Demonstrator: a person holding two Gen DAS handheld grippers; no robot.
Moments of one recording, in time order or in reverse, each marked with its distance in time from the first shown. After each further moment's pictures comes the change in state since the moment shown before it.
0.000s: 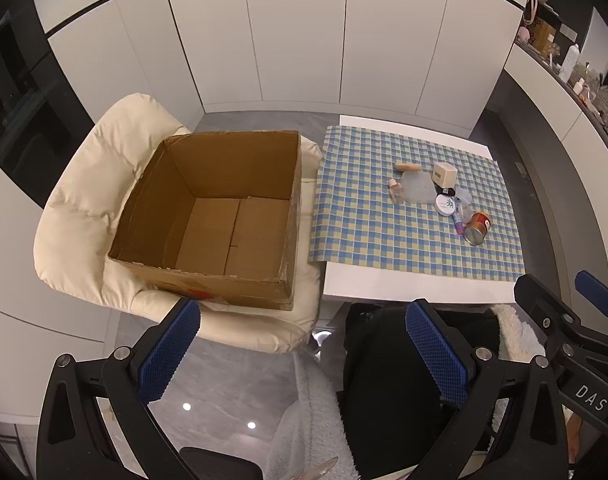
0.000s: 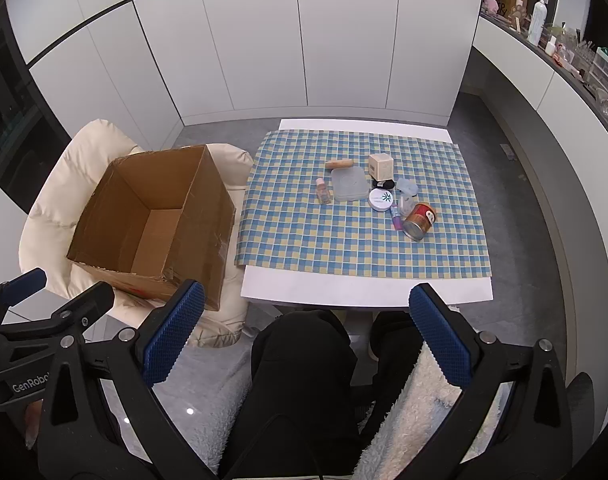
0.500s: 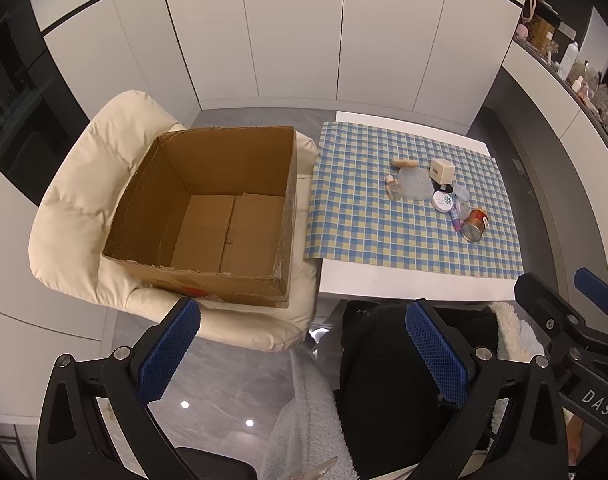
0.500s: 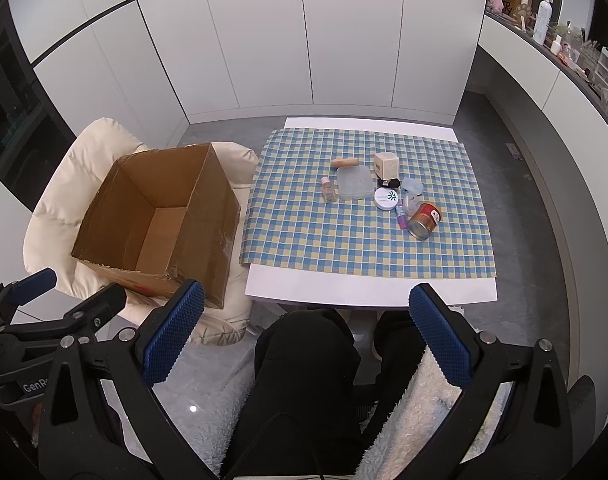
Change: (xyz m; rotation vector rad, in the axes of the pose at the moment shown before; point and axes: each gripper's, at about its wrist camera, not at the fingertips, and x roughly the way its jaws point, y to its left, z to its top) left arm 0.006 -0.007 -0.003 0.009 0.010 -0.009; right arm 0.001 -0.001 0.000 0.000 0.004 0.019
